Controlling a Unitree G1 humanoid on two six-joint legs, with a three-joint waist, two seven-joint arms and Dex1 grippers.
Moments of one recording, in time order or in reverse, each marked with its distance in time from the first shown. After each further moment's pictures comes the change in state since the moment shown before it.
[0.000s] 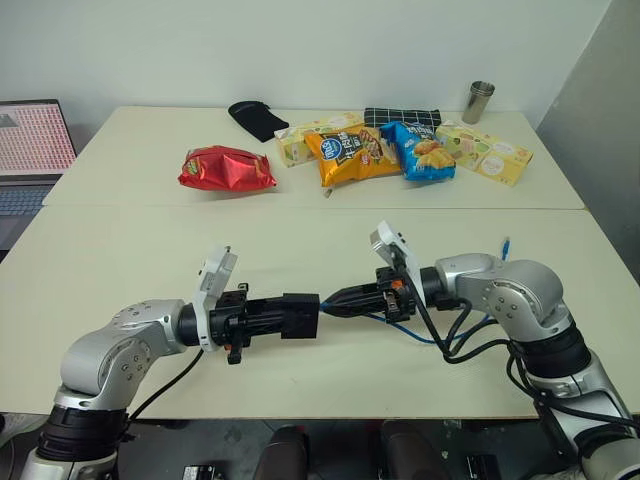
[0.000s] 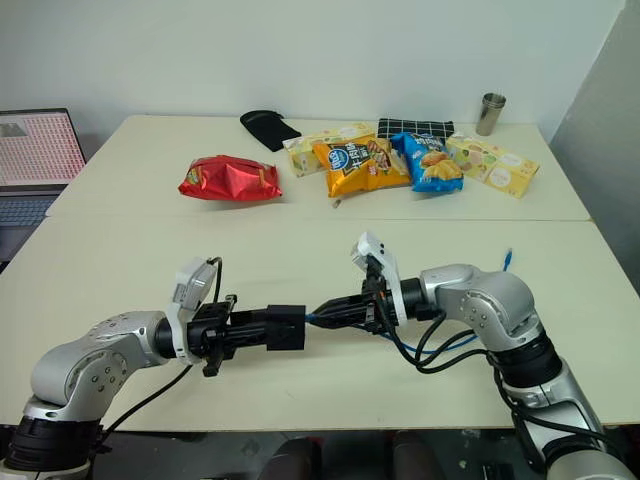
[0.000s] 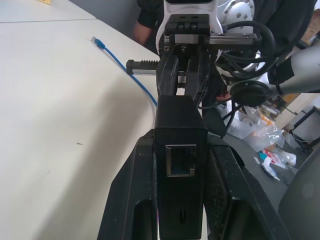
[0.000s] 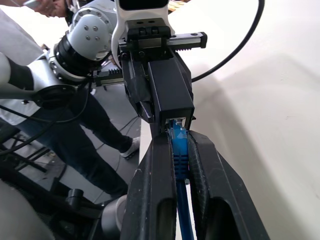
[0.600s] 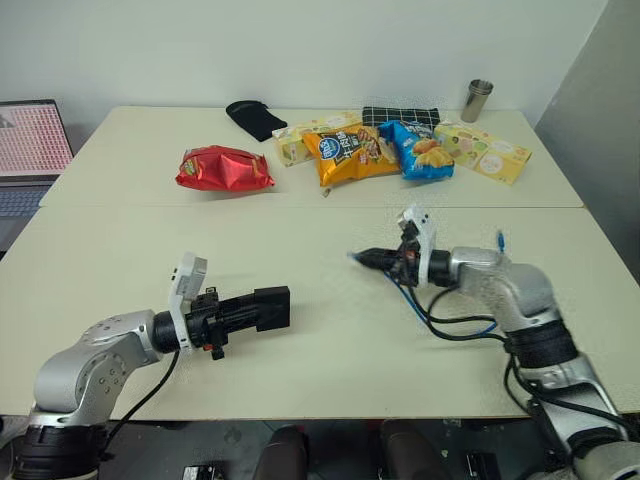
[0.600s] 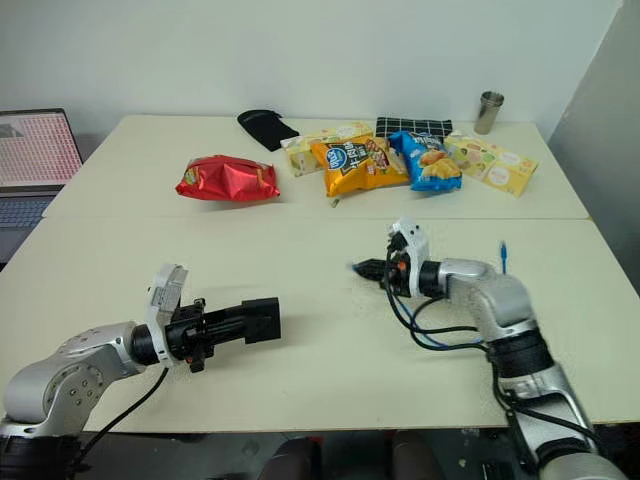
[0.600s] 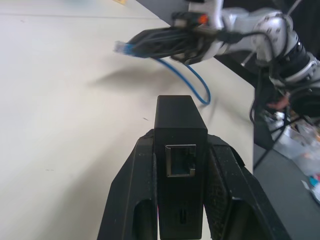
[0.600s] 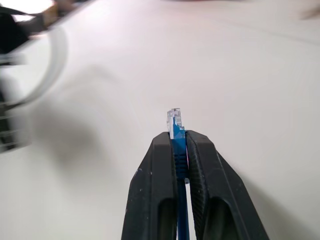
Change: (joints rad) left arm 0.109 0.006 0.115 0.010 0.024 -0.024 0.132; right arm 0.021 0.096 -0.073 0.377 -0.349 -0.393 -0.294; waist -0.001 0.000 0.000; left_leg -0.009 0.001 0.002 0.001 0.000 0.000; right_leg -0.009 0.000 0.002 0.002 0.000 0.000
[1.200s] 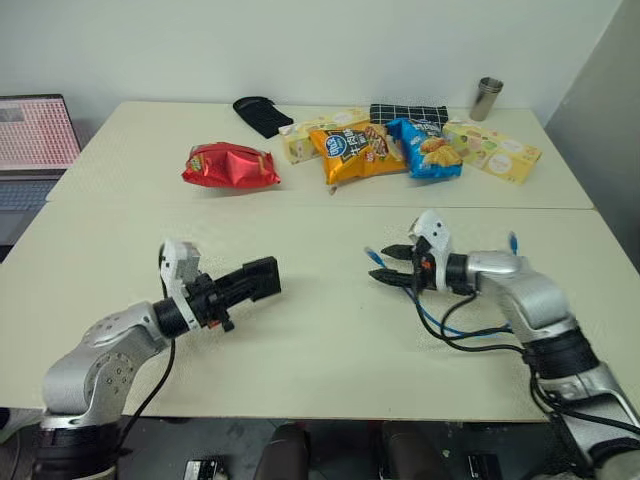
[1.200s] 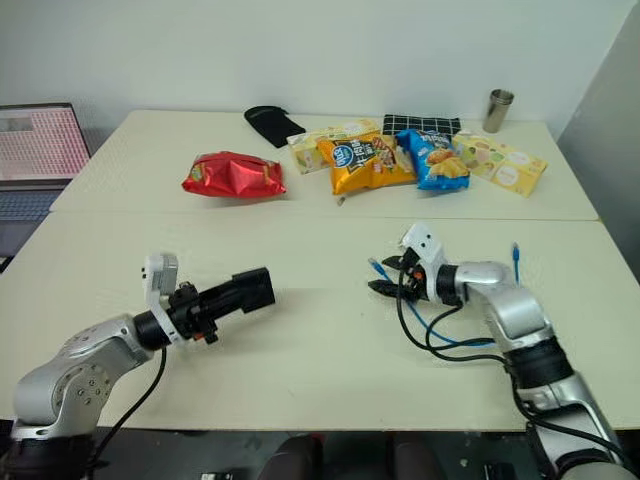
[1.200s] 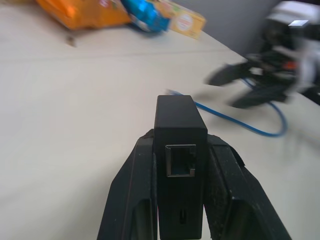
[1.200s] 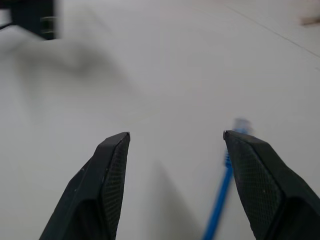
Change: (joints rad) left arm -0.100 -0.125 0.059 0.116 0.157 -0.179 0.294; right arm 0.066 -0.178 0.031 -0.312 0.009 -0.025 0.306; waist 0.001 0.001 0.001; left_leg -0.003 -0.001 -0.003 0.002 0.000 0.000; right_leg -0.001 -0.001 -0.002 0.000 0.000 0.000
